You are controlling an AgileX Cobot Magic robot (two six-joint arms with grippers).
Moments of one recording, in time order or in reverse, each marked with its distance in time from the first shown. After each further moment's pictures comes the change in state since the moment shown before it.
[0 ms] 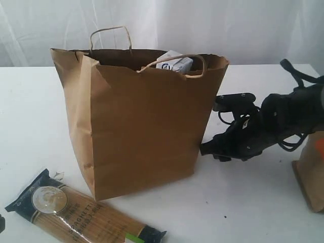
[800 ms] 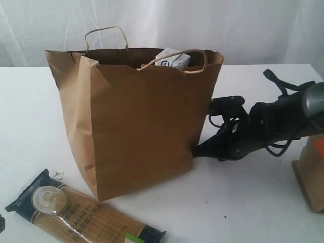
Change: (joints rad) left arm 0.000 0.000 0.000 0.000 0.000 0.000; right arm 0.038 0.062 -0.007 0.000 -0.099 0.000
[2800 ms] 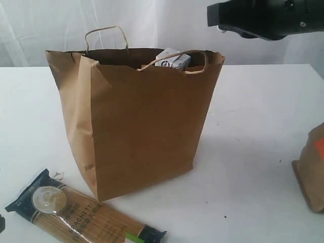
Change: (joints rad) left arm 0.000 0.000 0.000 0.000 0.000 0.000; right arm 0.039 -0.648 -0.239 0.096 0.312 -0.071
